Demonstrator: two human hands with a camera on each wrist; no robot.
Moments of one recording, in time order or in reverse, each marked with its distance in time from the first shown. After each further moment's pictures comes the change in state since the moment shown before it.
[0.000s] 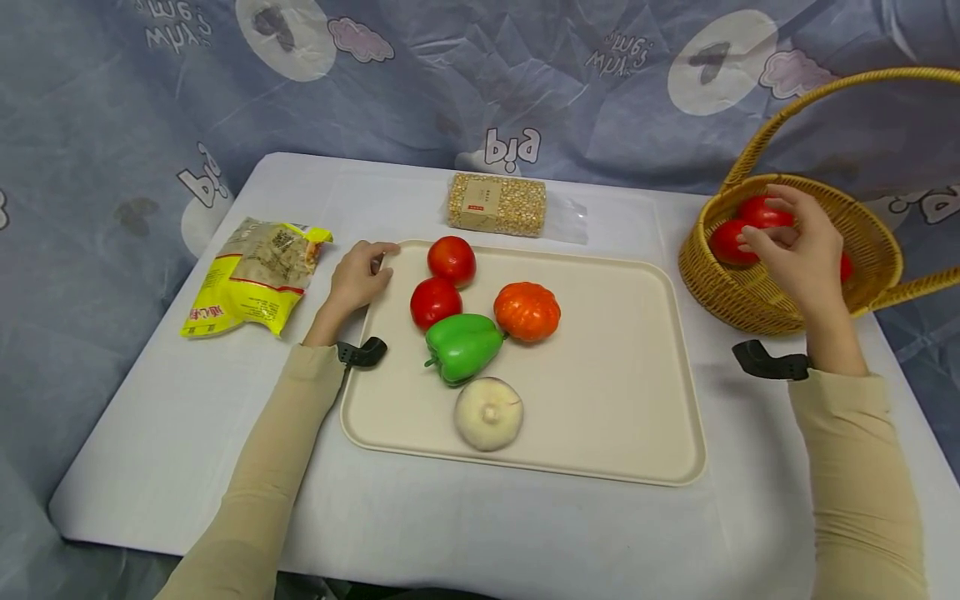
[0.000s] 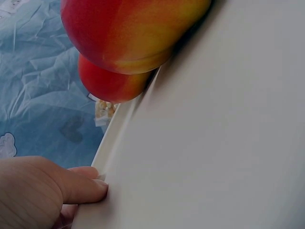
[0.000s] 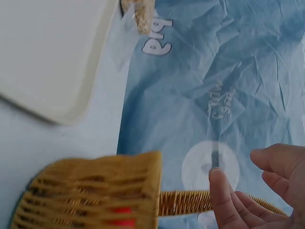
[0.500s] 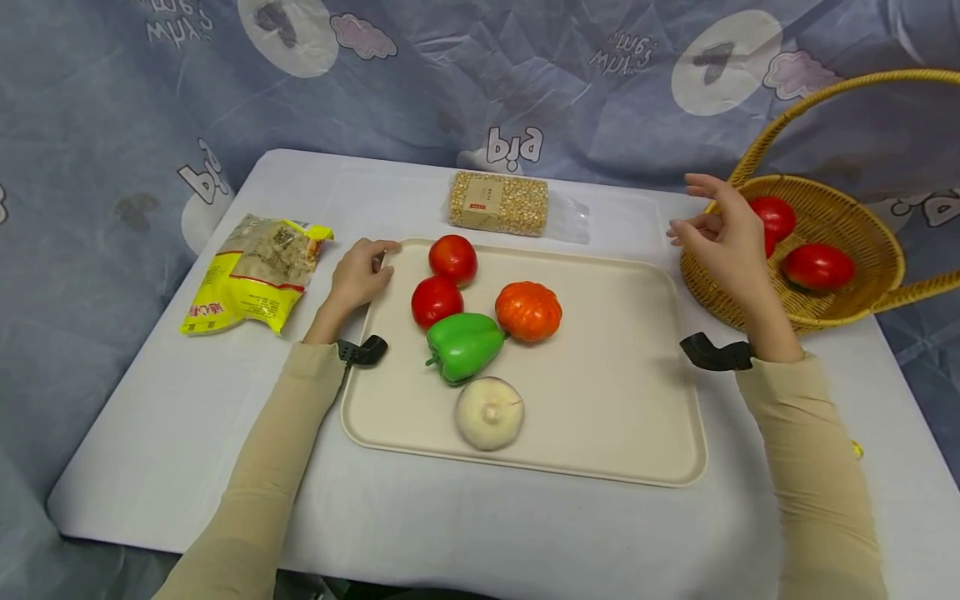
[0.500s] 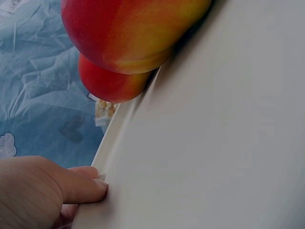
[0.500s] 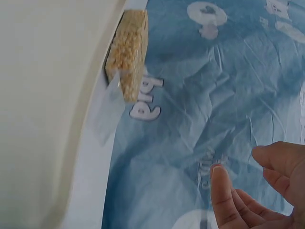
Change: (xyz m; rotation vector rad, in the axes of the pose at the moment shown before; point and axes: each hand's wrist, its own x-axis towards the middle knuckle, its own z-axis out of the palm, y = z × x) left_hand 0.000 0.000 -0.001 -0.002 -0.015 -0.008; right_hand 0.004 -0.037 0.062 -0.025 -0.096 -0.232
